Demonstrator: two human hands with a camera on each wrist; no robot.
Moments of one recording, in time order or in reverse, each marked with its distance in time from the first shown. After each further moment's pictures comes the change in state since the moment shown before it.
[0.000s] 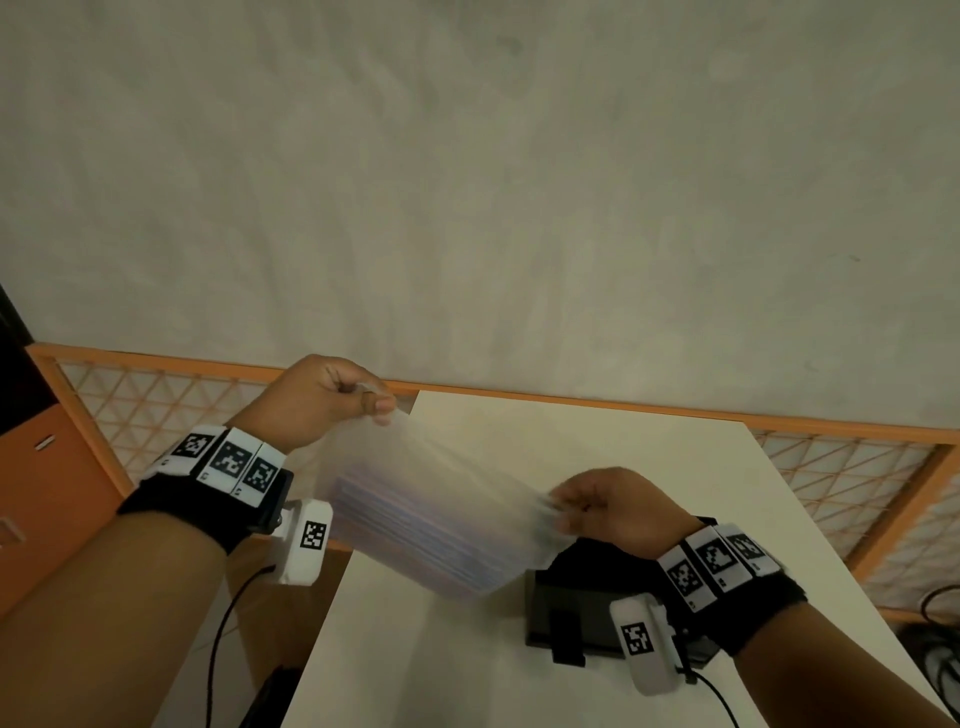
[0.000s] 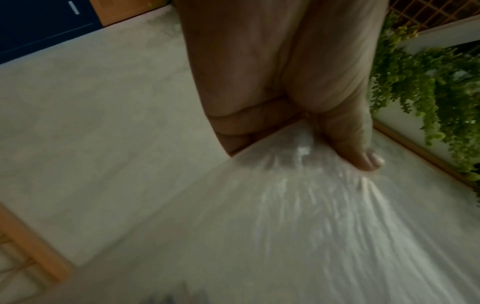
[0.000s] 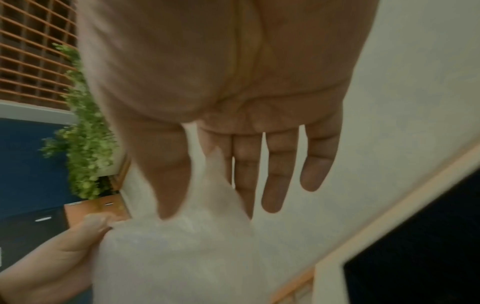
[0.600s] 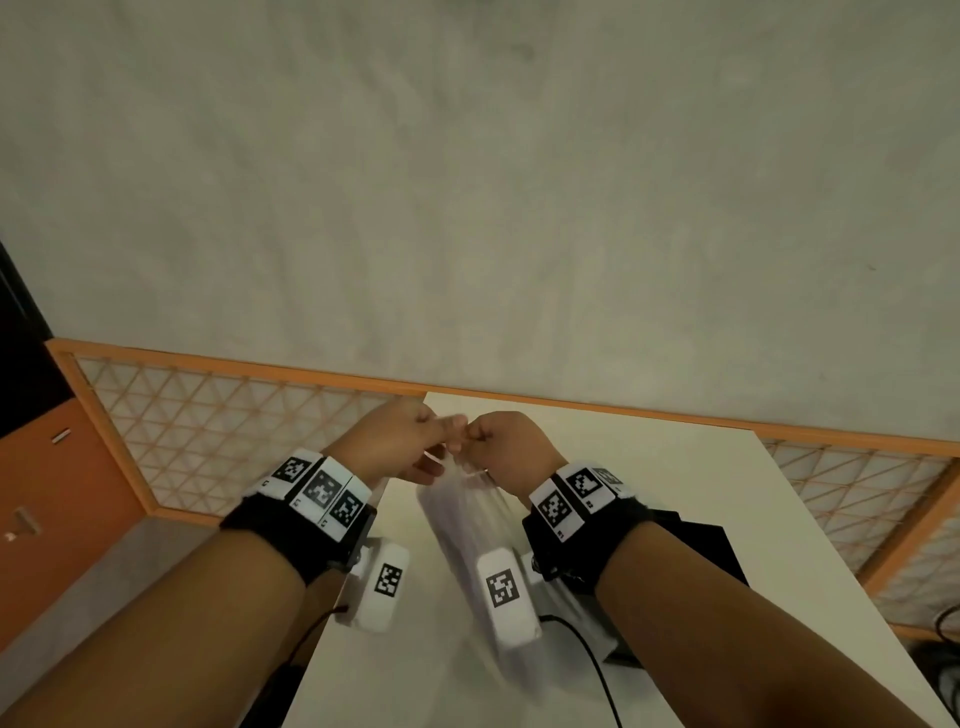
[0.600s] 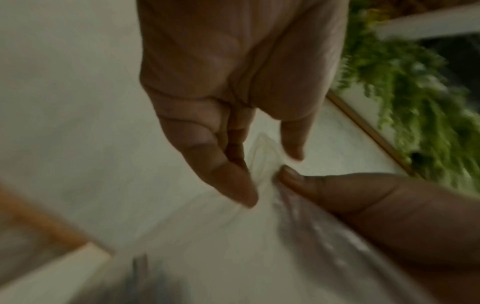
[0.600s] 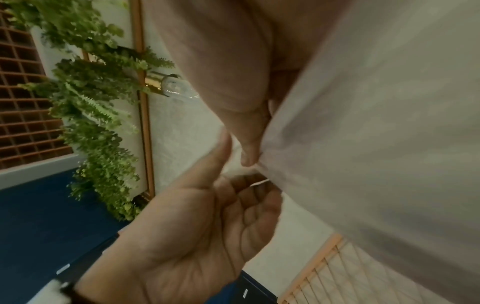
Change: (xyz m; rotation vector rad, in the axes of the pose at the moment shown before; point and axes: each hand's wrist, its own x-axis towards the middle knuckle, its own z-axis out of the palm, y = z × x) left_hand 0.001 0.006 0.070 -0.018 -0.044 -0.431; right_hand 0.062 -0.103 0.038 0.390 0.062 0.067
